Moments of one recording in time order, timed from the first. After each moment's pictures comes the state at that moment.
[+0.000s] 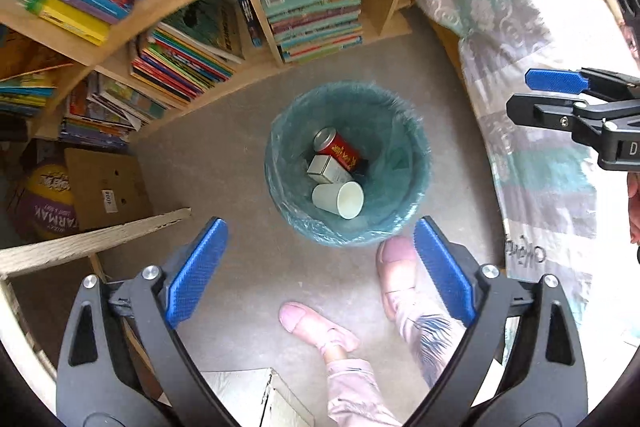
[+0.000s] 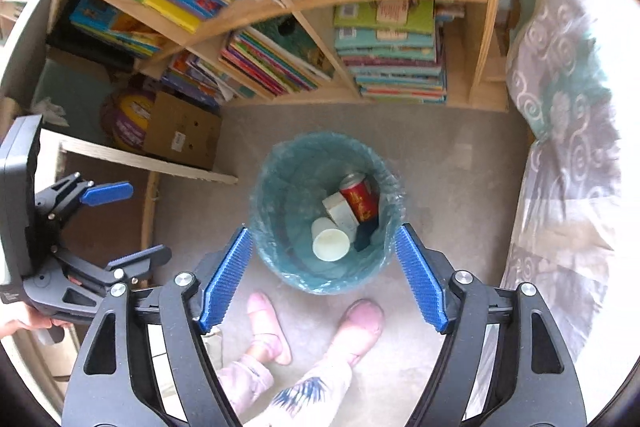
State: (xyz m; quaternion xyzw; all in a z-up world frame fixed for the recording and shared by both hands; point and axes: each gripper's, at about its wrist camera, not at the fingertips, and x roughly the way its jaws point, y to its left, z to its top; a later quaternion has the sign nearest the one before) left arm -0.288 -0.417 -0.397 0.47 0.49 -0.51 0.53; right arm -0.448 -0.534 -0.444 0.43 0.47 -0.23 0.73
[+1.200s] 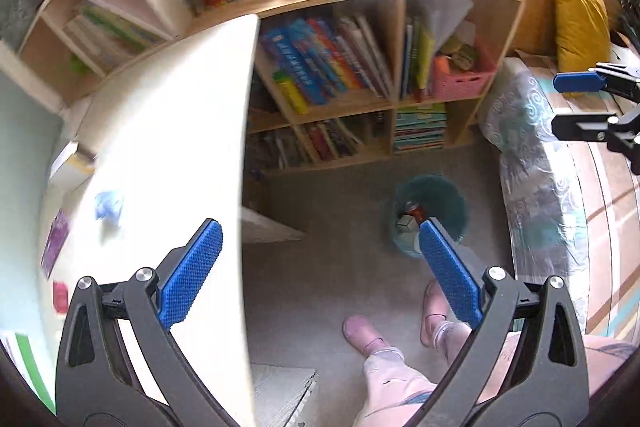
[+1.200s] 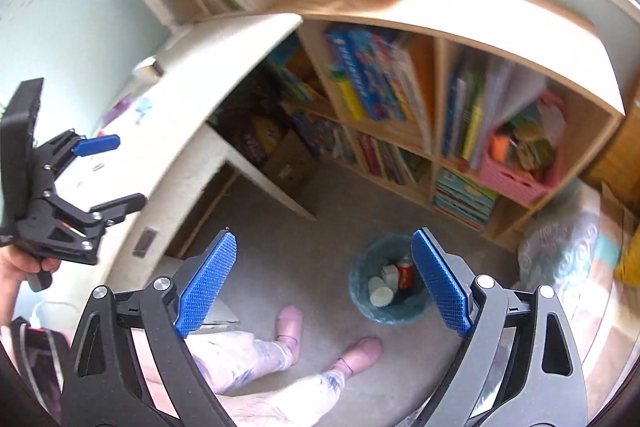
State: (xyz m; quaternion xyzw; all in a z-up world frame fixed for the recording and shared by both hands) left arm -0.197 -0.292 -0.081 0.38 0.40 -0.44 0.71; right arm -0.347 -0.459 -0.131 0.25 0.45 -0.10 0.85
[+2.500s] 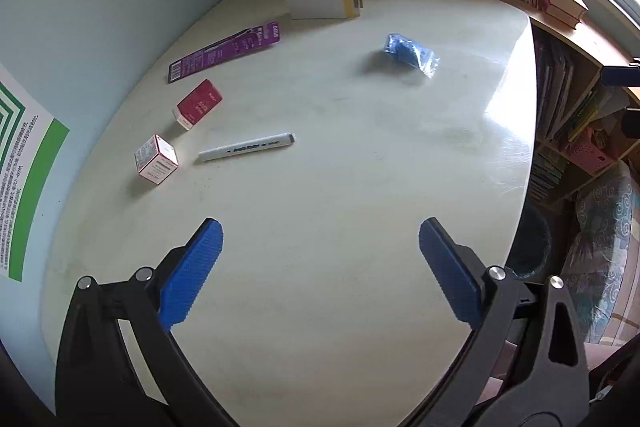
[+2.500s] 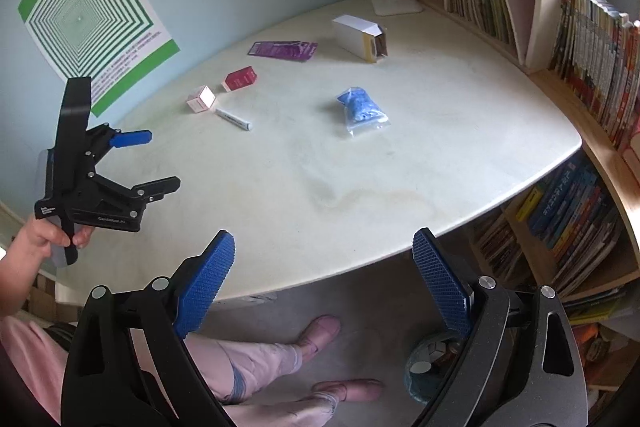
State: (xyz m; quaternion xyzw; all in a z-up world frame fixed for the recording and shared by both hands) left arm -0.057 -0.045 -0.054 0.24 0.47 -0.19 0.82; right arm -0.123 -0.284 -0.062 0.08 0.47 0.15 0.86
